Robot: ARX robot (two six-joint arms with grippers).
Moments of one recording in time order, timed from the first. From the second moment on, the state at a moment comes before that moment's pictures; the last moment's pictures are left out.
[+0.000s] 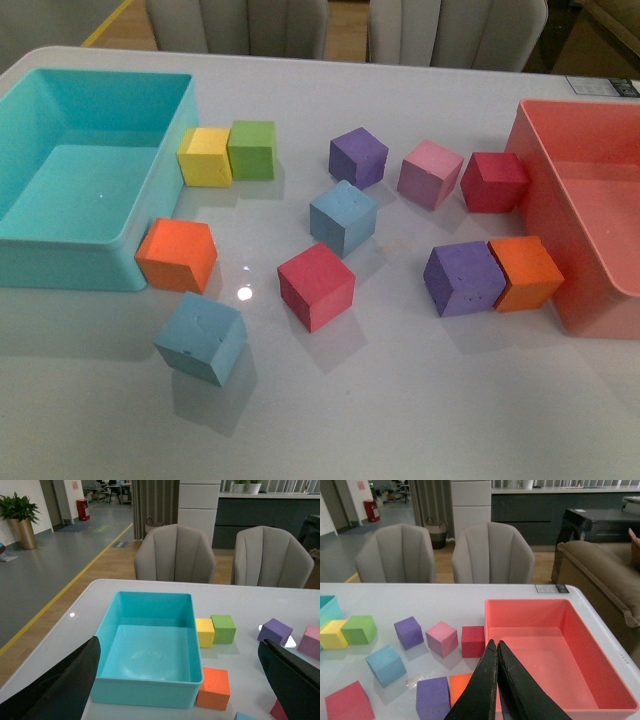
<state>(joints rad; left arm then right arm) 0.00 0.01 0.01 0.00 0.00 -0.01 0.00 0.02 0.02 0.01 0.00 -0.01</state>
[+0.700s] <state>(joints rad) -0.30 0.68 0.31 -0.30 0.00 0.01 0.00 0.00 0.02 0.00 0.00 -0.01</state>
